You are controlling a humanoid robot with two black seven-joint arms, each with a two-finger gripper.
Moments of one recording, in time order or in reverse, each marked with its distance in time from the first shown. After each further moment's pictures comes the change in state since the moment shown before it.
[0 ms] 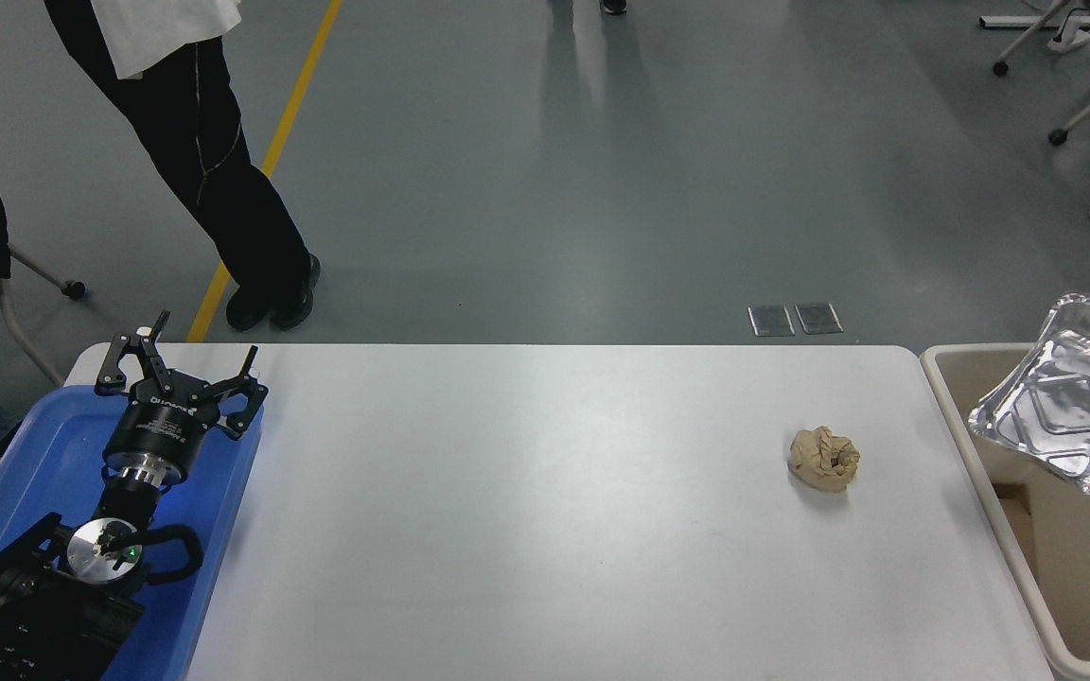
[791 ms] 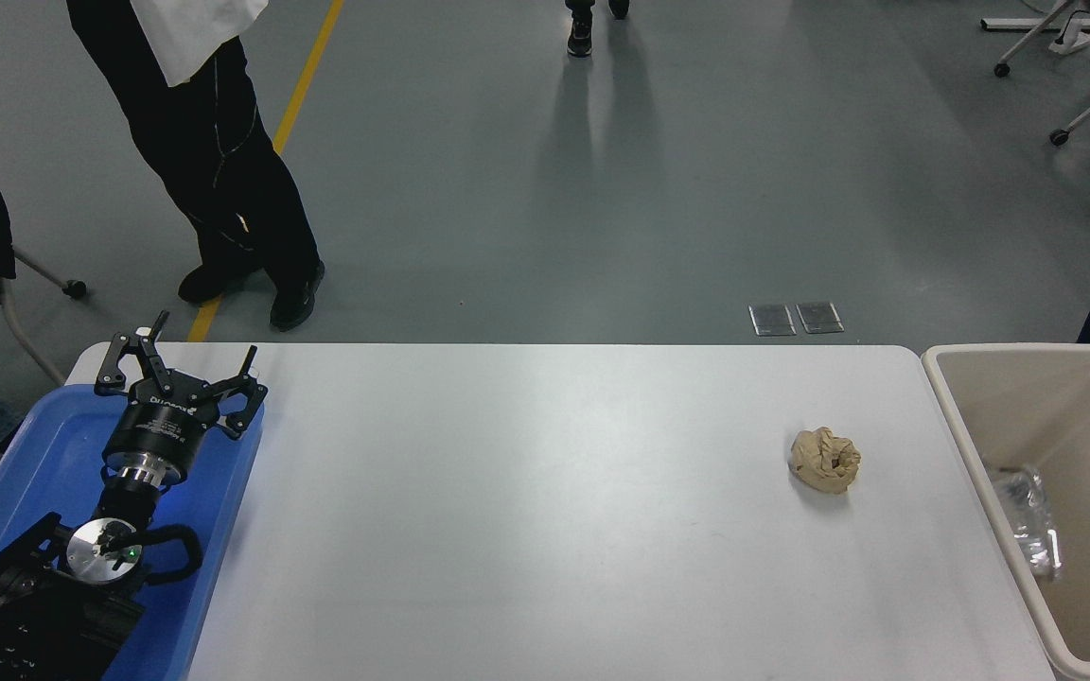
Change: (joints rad) left arm 0.000 0.000 -0.001 0.000 0.000 0.000 0.000; right arm -0.009 0.025 0.004 -0.023 0.070 -0.046 -0.025
